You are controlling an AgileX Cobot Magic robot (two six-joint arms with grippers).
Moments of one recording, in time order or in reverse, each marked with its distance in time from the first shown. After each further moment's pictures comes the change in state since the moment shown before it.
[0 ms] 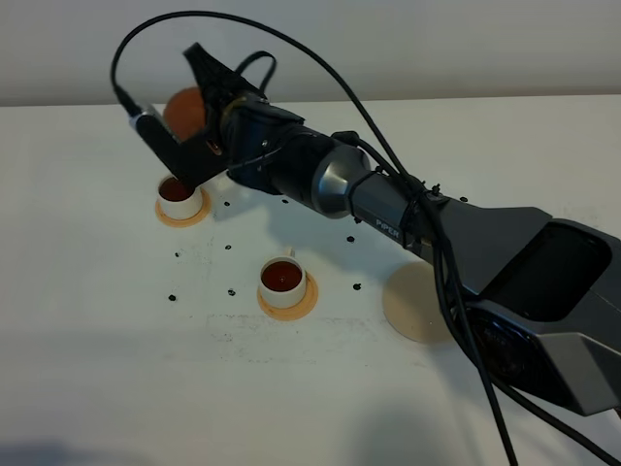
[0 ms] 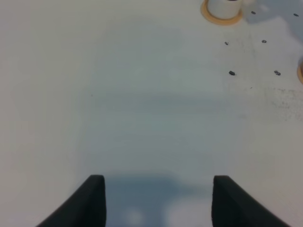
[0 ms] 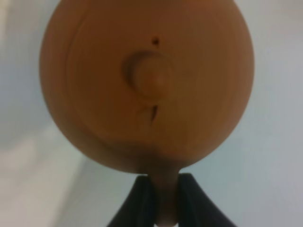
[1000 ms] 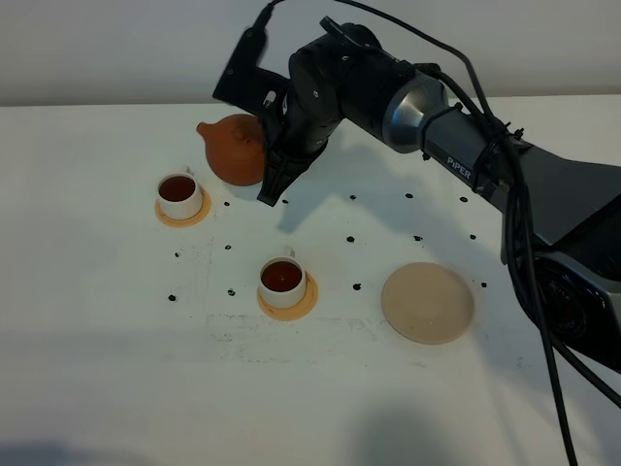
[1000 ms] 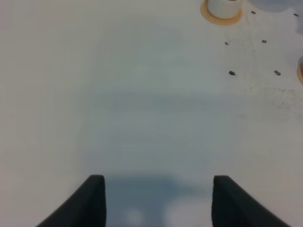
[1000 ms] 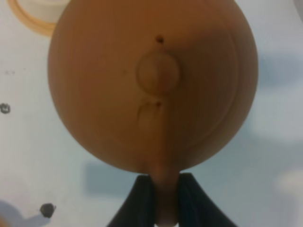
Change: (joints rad) left arm 0.000 0.000 0.000 0.000 0.000 0.000; right arm -0.139 -0.099 -0.001 0.843 0.368 0.319
